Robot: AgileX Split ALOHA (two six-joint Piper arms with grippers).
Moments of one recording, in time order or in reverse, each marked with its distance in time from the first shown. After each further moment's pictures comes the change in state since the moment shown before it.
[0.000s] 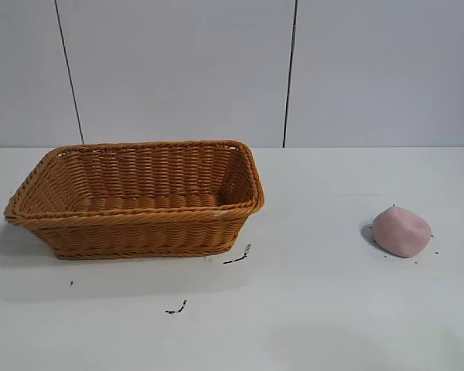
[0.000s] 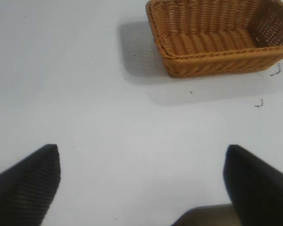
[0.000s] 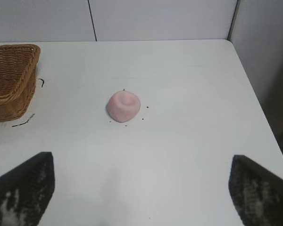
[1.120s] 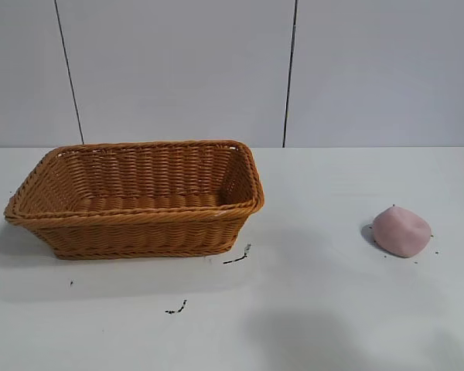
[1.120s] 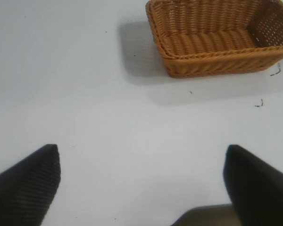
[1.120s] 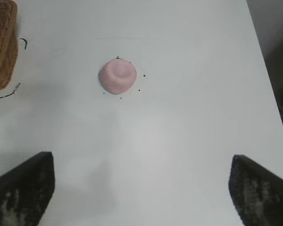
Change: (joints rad) left arm 0.000 0.000 0.000 0.000 0.000 0.000; right arm 0.000 1.192 -0.444 -0.011 -0.067 -0.005
